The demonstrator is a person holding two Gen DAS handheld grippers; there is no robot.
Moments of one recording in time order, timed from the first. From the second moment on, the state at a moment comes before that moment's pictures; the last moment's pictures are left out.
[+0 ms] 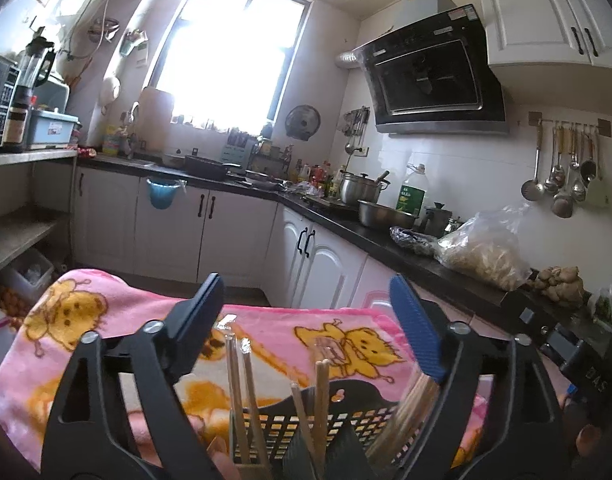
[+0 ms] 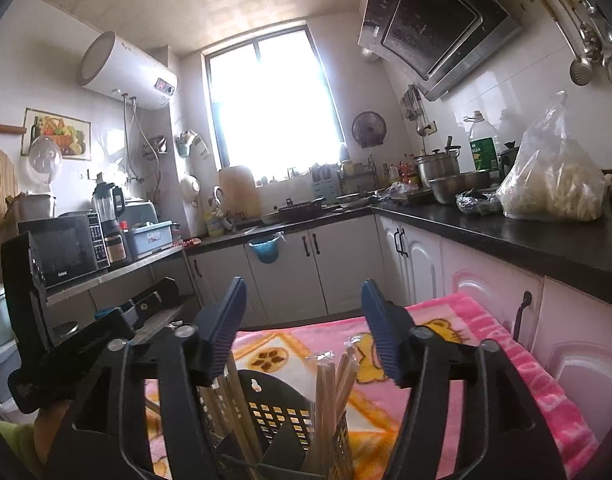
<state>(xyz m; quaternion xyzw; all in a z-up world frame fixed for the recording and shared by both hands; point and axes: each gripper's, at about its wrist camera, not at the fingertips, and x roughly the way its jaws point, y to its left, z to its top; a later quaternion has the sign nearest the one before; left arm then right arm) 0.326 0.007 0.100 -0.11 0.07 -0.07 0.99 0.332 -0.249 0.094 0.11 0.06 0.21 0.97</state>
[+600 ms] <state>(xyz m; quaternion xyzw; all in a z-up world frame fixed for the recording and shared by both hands) 0.257 0.004 0.096 -0.10 0.15 -0.07 0.98 0.270 -0.268 0.091 0.11 0.10 0.20 0.97</state>
